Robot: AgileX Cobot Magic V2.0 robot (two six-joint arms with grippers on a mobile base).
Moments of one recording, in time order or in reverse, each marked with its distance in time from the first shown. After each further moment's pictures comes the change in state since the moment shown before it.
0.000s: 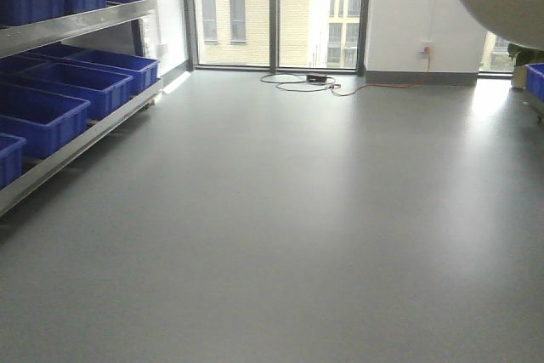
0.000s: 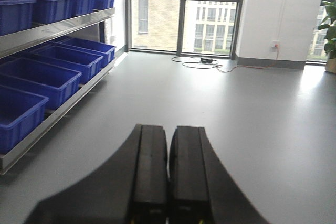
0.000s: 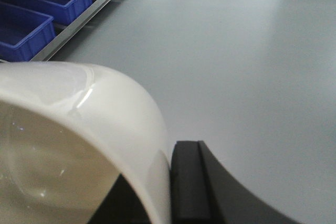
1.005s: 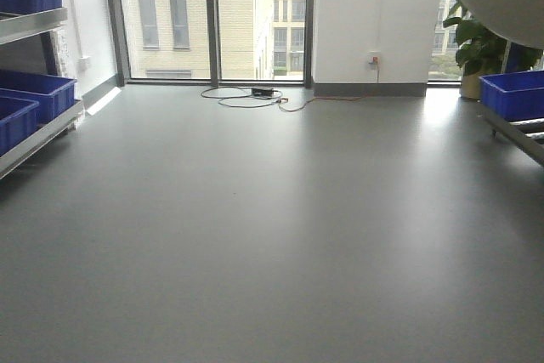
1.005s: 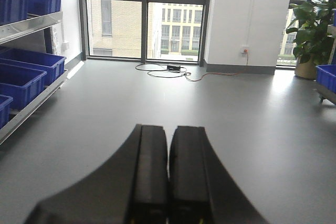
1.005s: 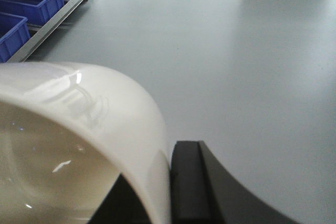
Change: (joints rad) left arm 0.000 0.000 0.000 0.000 0.000 0.000; right arm 0.000 0.000 0.000 0.000 0.000 0.000
